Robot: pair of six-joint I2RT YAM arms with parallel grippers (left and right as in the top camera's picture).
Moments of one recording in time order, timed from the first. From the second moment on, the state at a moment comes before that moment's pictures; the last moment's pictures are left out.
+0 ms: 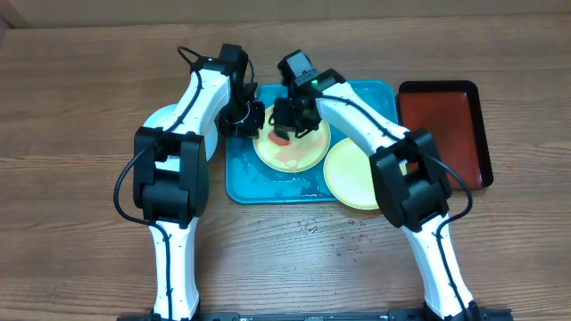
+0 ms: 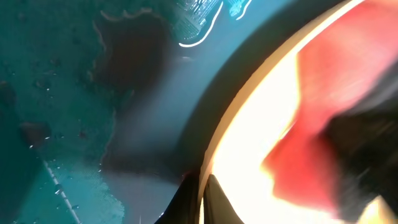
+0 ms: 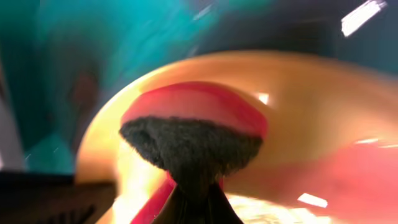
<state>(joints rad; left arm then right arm) -0.20 2.33 1.86 -1.08 0.26 -0.16 0.51 2.42 1.98 -0.81 -0.24 0.54</state>
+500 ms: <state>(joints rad) -0.20 2.33 1.86 -1.08 0.26 -0.16 0.37 2.42 2.02 -1.12 -0.29 0.43</state>
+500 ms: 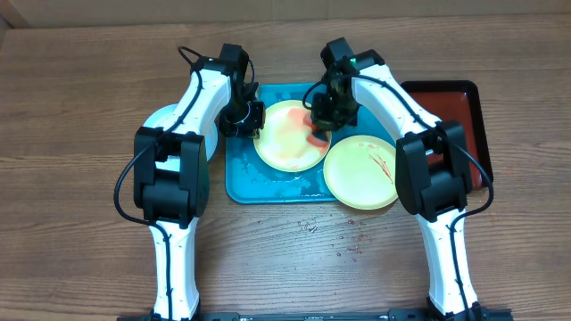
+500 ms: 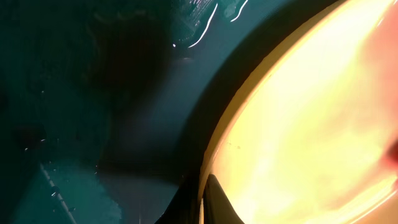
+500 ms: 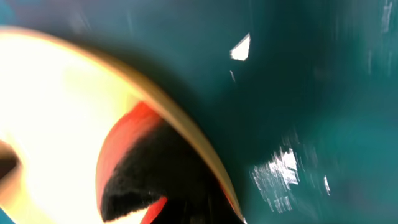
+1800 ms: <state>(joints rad) -0.21 2.27 1.79 -0.98 0.18 -0.15 0.17 2.19 2.23 -1.44 -0.40 0.28</state>
